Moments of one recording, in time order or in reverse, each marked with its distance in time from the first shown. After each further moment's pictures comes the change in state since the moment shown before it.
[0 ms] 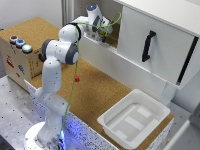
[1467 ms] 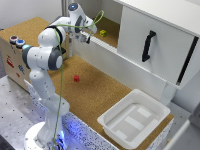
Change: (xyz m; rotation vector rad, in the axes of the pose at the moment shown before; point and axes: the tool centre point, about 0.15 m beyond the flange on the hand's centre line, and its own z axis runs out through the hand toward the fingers) arm -0.054 -0.044 -0.075 0.049 0.015 -0.008
